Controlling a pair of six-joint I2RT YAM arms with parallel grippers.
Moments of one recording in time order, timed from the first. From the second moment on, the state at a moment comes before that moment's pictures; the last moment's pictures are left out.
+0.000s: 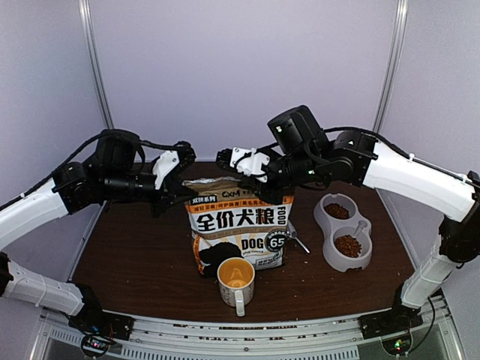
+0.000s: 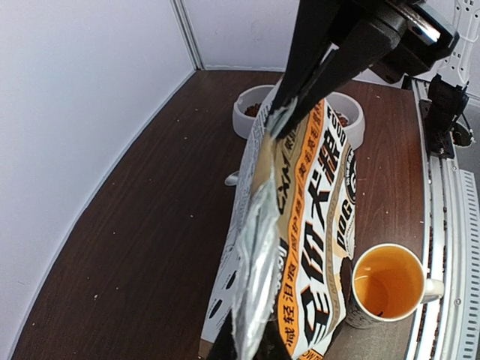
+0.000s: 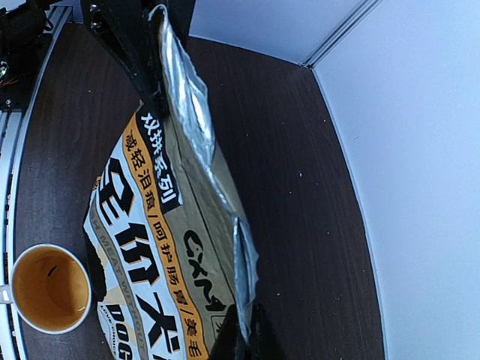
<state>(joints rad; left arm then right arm) -0.78 1.14 1.12 -0.48 0.29 0.35 1.02 1.62 1.66 -0.65 0.04 -0.58</state>
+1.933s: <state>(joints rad) -0.71 1.20 1.09 -0.38 0.46 0.31 1.05 1.74 1.79 -0.61 -0.09 -0.56</state>
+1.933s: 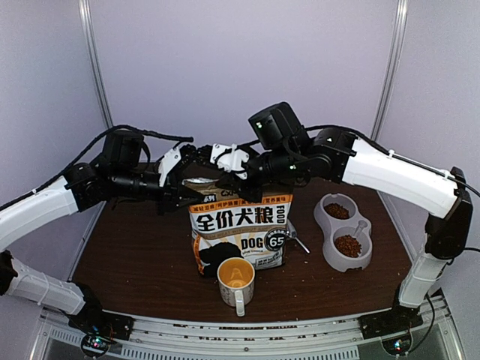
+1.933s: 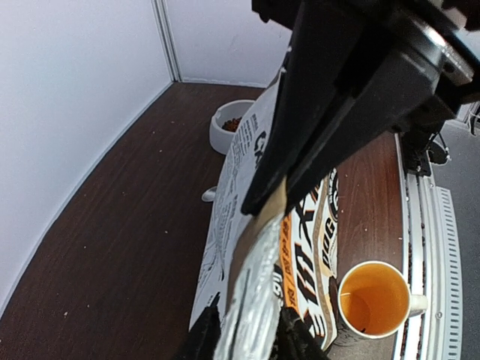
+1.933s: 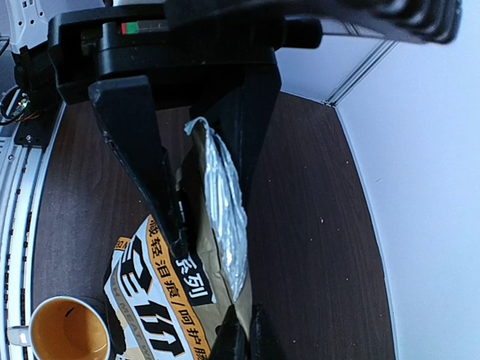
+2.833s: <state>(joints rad) -0.70 1.19 1.09 -0.34 0.49 0.29 1.04 1.71 1.74 -0.56 -0.09 -0.55</state>
